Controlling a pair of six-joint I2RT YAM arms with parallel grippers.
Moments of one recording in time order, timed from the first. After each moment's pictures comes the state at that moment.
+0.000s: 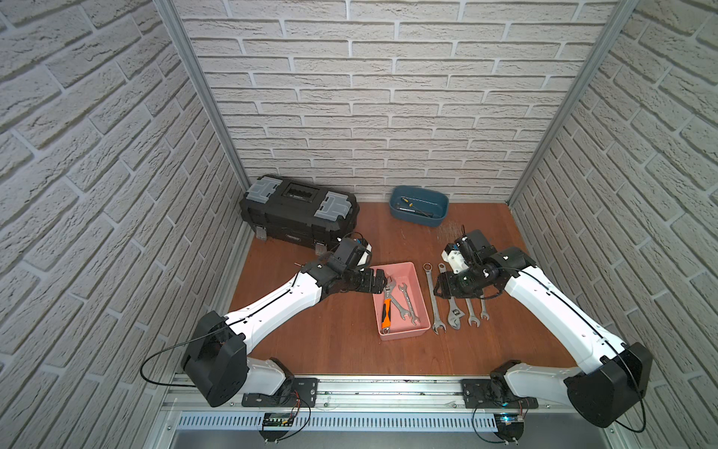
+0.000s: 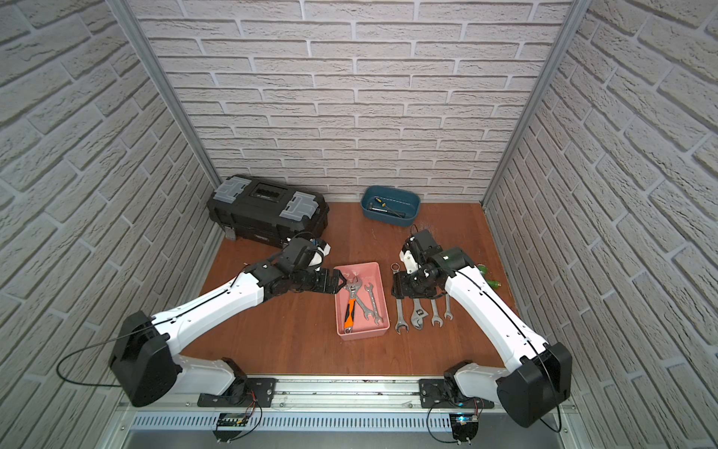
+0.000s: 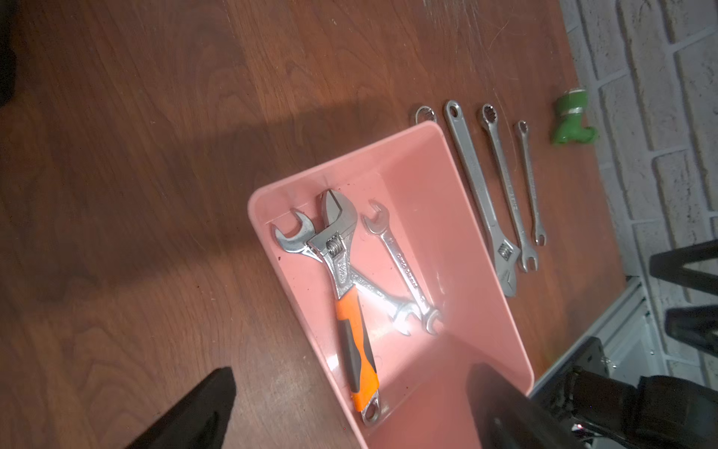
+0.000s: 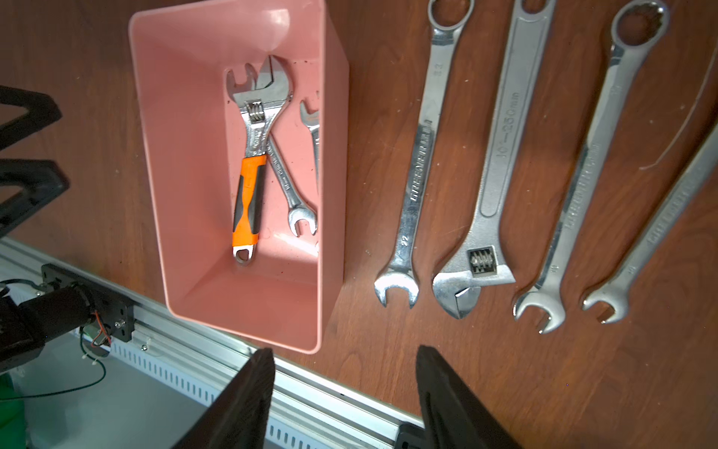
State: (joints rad) left arm -0.73 1.37 1.03 -0.54 0.15 -0.52; right arm 0.39 1.26 1.18 -1.18 -0.20 0.35
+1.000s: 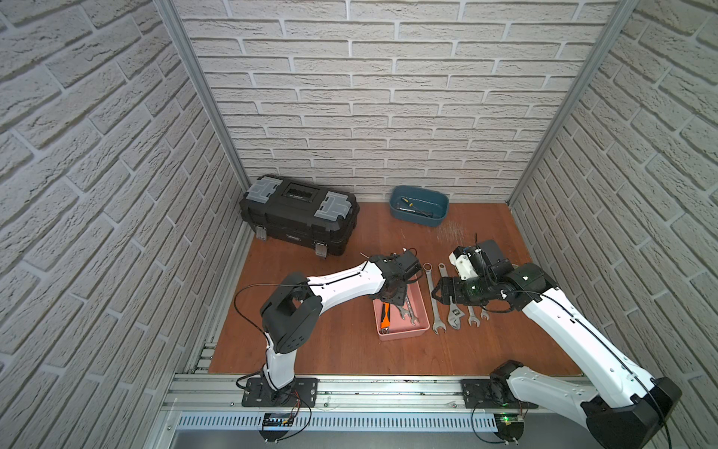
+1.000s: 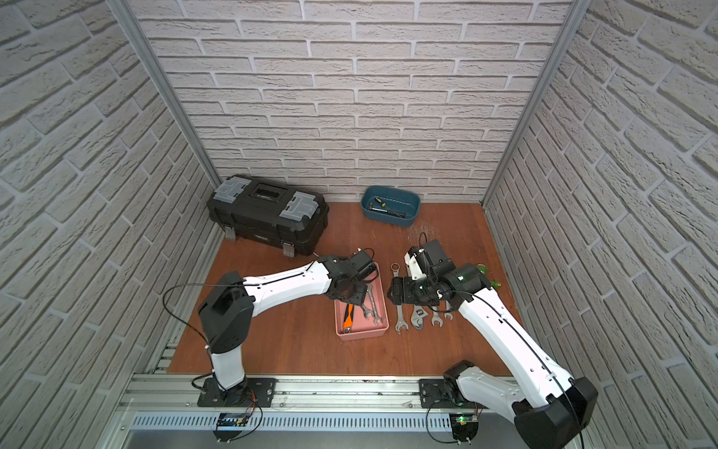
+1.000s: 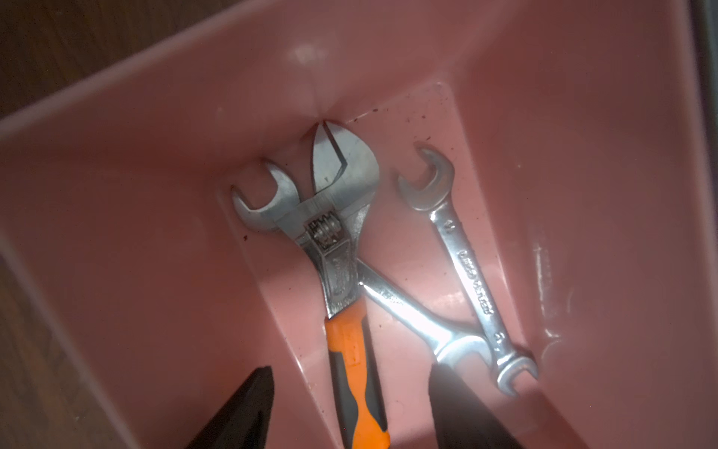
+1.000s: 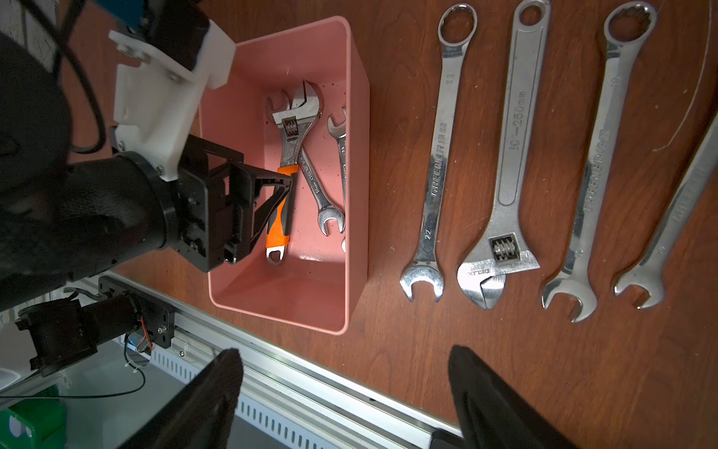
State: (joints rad) left arm -0.97 1.90 1.45 -0.88 -0.16 -0.67; right arm 0.42 1.09 1.11 -1.14 -0.19 0.46
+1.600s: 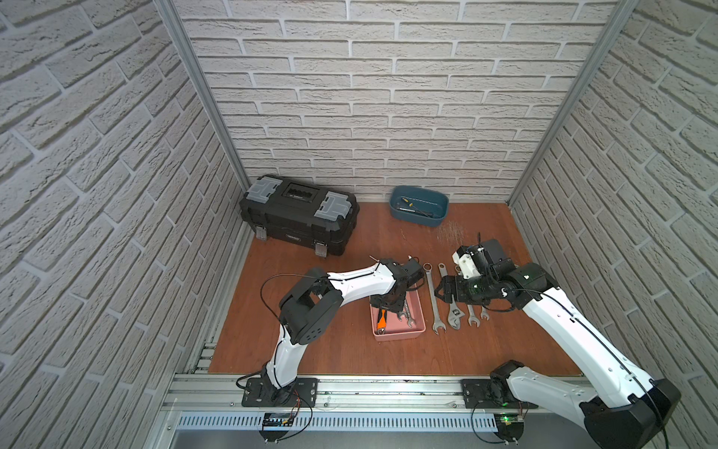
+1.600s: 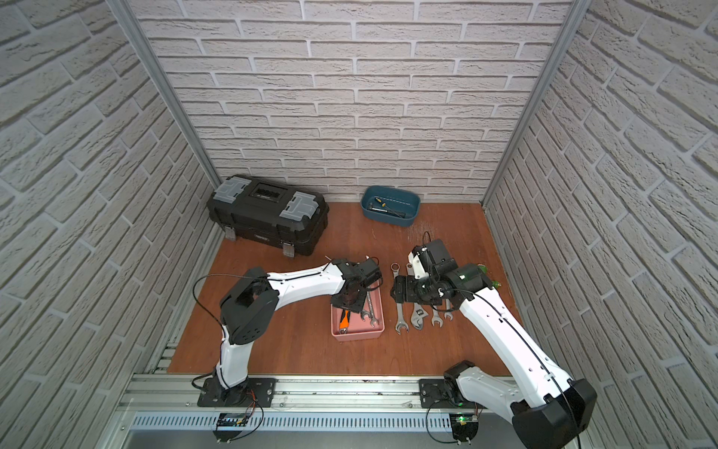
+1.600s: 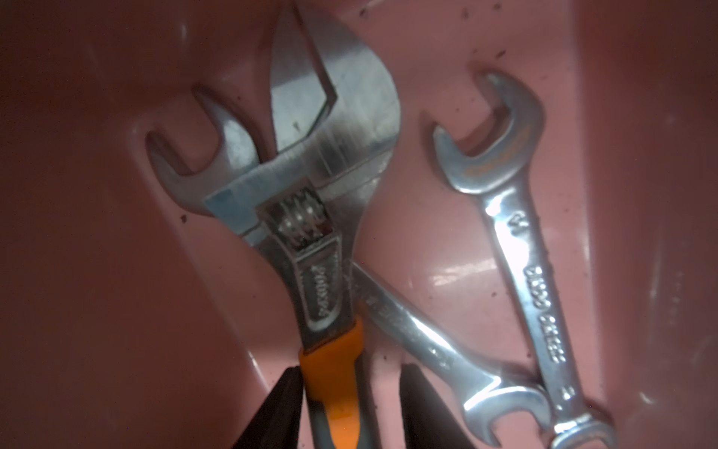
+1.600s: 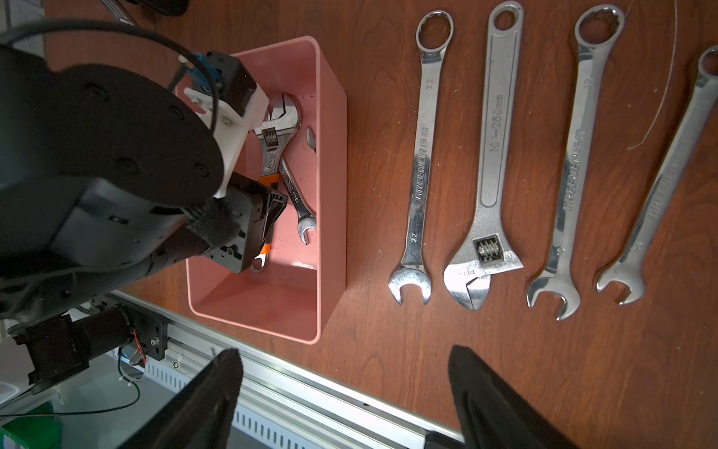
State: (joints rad) left arm -0.97 2.03 1.47 -0.96 -0.13 -0.68; right arm 0.38 1.09 1.10 -1.13 -0.19 0.45
